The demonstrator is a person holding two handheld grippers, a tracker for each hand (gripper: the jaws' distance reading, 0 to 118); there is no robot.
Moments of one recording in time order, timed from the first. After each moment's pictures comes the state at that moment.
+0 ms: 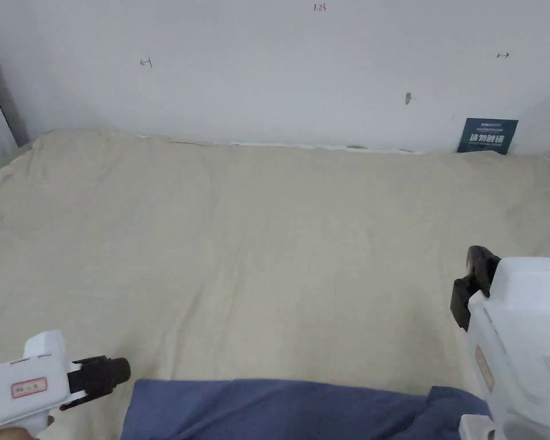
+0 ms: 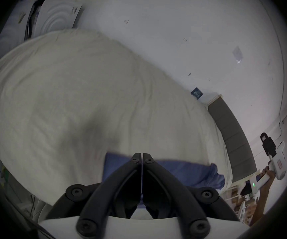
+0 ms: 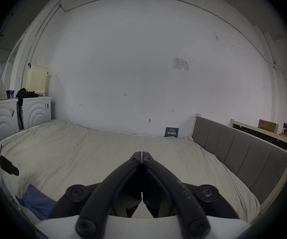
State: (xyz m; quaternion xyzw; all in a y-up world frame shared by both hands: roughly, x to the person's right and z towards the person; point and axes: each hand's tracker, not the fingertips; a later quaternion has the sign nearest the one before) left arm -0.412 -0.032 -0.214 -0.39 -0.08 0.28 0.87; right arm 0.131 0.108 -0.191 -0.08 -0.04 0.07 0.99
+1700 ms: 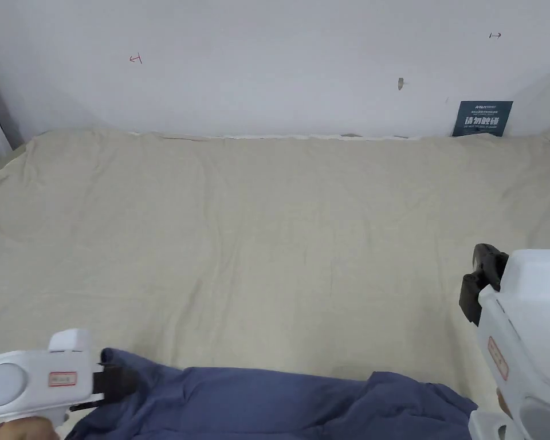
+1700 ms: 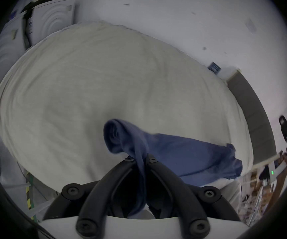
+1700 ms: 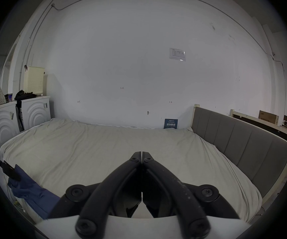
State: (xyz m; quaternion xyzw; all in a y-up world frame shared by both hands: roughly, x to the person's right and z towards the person) left arm -0.333 0.001 -0.224 -0.47 -0.06 0.16 0.86; right arm 0.156 0.104 -0.185 -0.11 -0.04 0.04 0.99
